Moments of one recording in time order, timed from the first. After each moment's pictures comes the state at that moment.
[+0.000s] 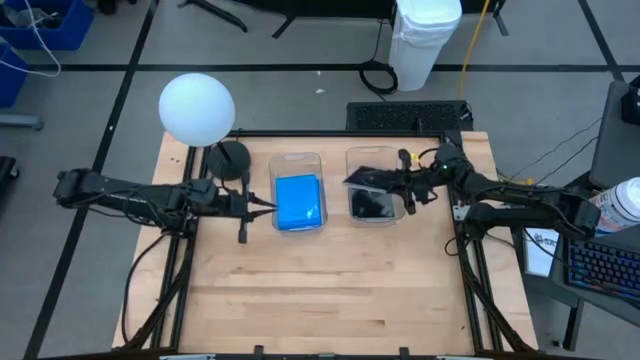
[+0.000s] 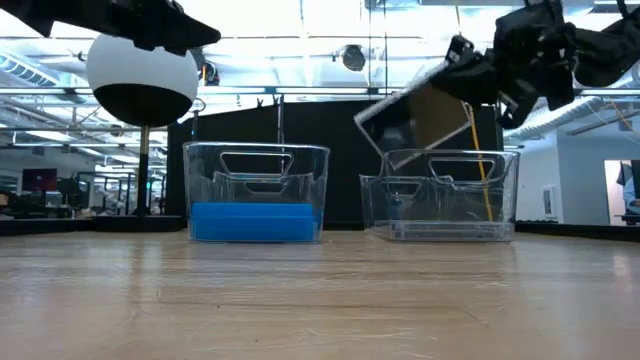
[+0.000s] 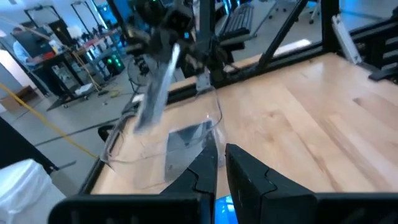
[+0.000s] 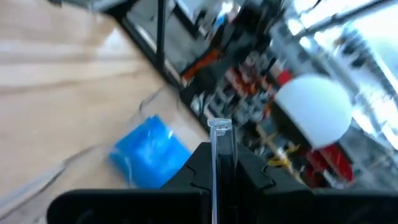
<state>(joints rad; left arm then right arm) -0.08 0.82 0.49 0.15 -0.11 0.31 -0.58 0.96 0.34 0.55 -0.79 -0.92</state>
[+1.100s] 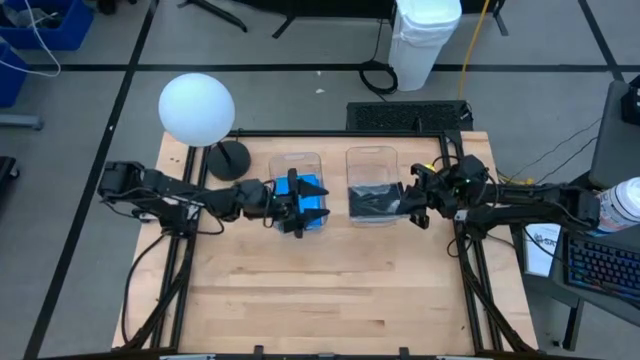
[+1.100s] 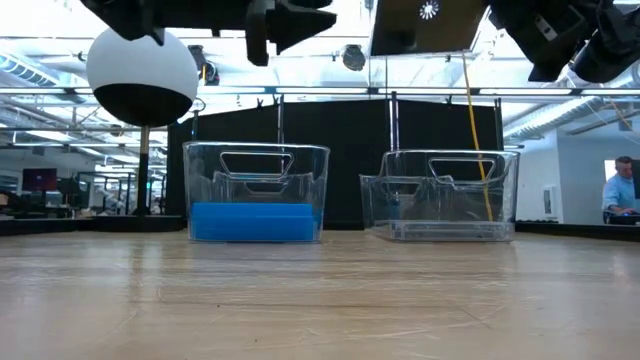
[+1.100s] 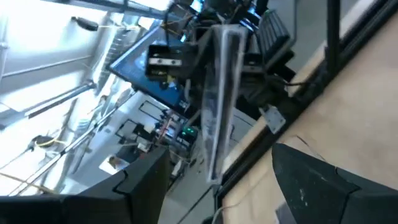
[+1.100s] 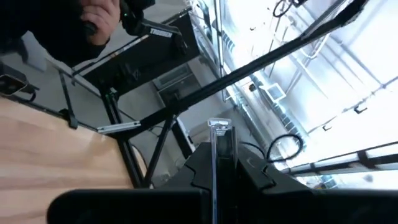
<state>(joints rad) -0.05 1.46 0.77 0.76 -0.10 1.01 -0.39 0.96 0.33 1.10 -1.04 -0.73</state>
